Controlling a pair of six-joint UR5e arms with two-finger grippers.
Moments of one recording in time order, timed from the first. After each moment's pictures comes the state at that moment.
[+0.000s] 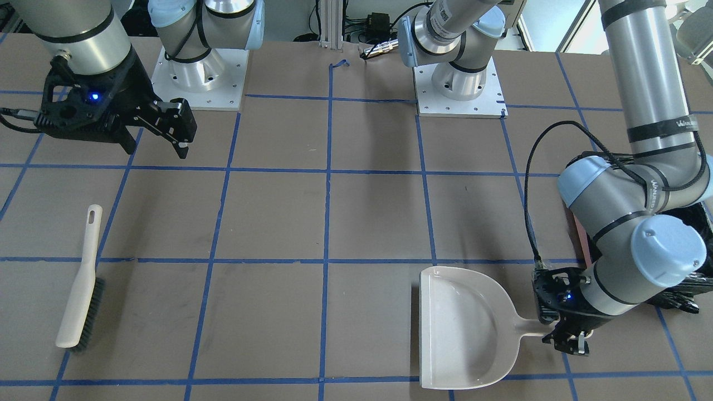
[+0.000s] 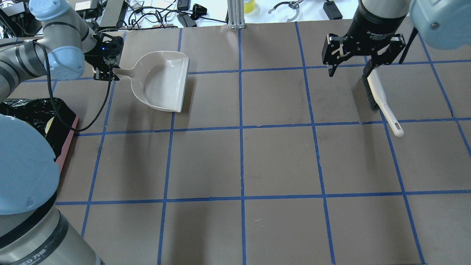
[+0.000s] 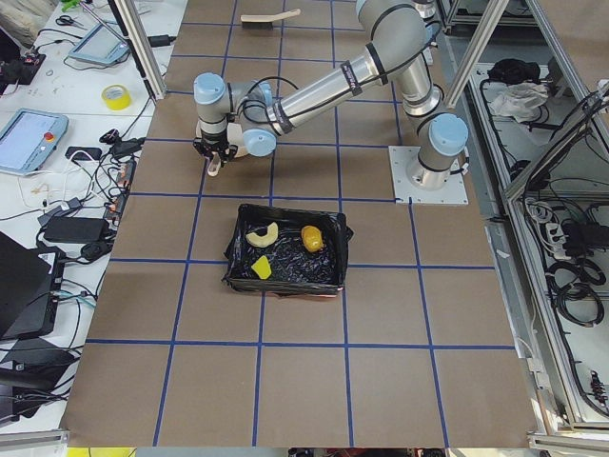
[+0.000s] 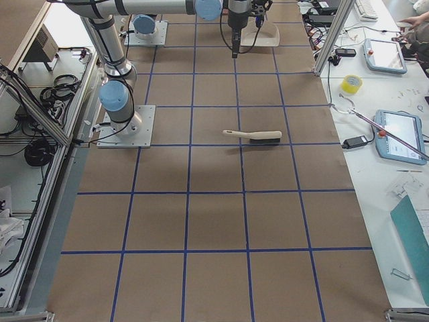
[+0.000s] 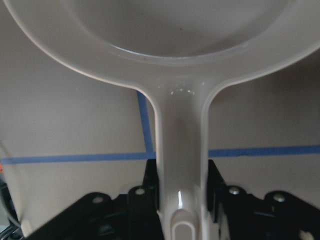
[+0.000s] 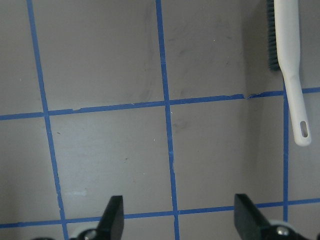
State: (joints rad) left arm -1.33 -2.15 -1.47 -0.99 1.53 1.94; right arm 1.57 -1.54 1.51 -1.54 -1.57 0.08
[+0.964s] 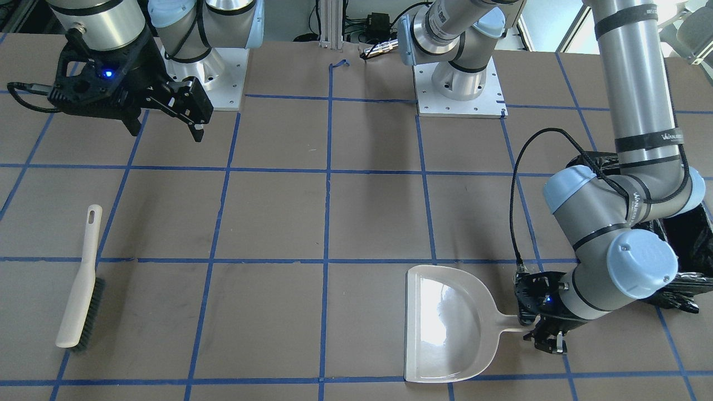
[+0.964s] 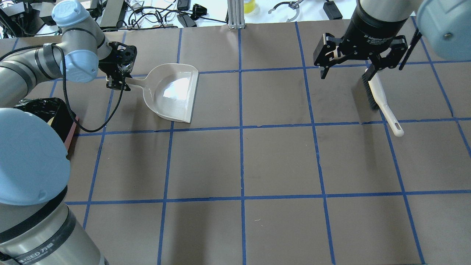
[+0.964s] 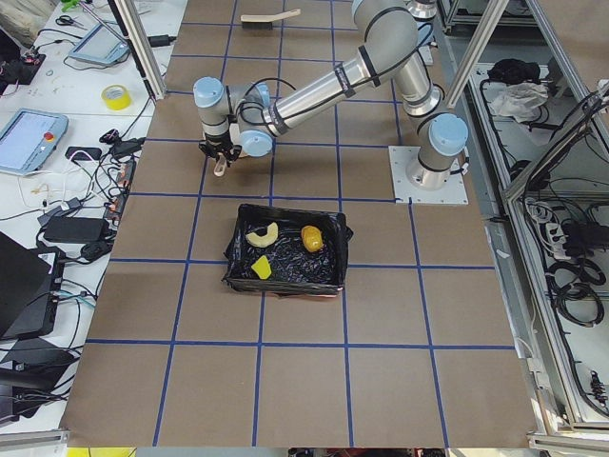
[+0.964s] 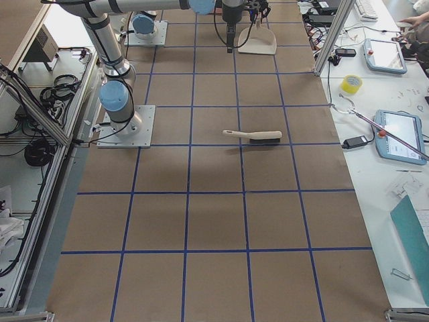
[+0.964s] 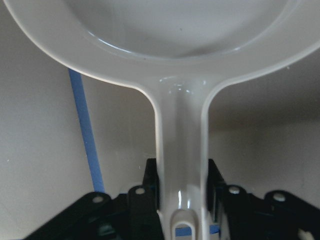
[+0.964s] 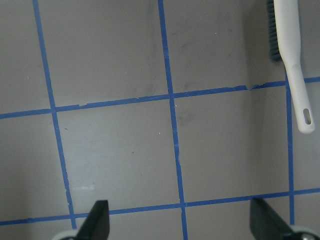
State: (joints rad) left arm -1.35 -2.17 -1.47 -1.03 1.54 1.89; right arm 1.61 -1.57 1.52 -1.54 -1.56 0.14
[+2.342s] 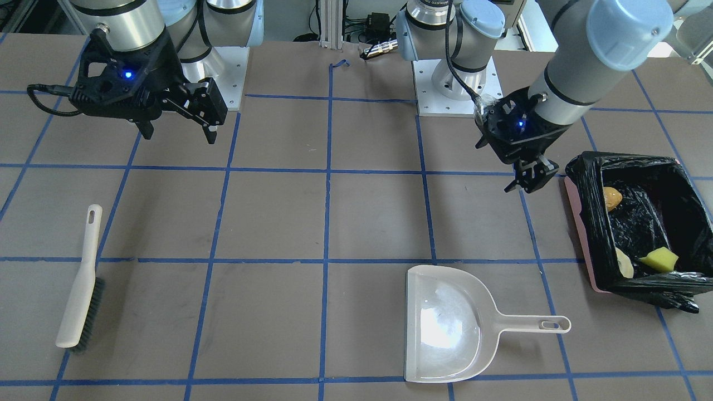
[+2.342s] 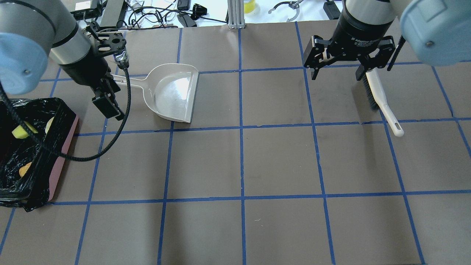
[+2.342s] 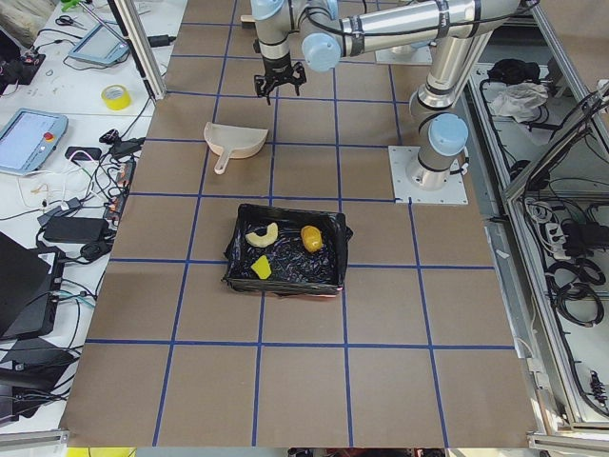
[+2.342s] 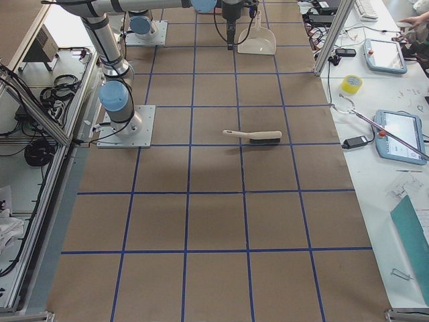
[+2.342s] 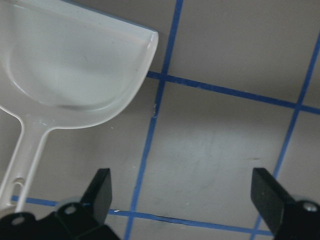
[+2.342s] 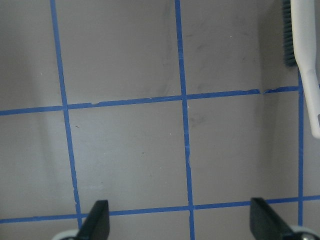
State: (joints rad) left arm -1.45 -1.55 -1.71 -1.56 1.52 1.18; right arm 1.63 -1.57 1.53 -1.58 -1.57 0.14
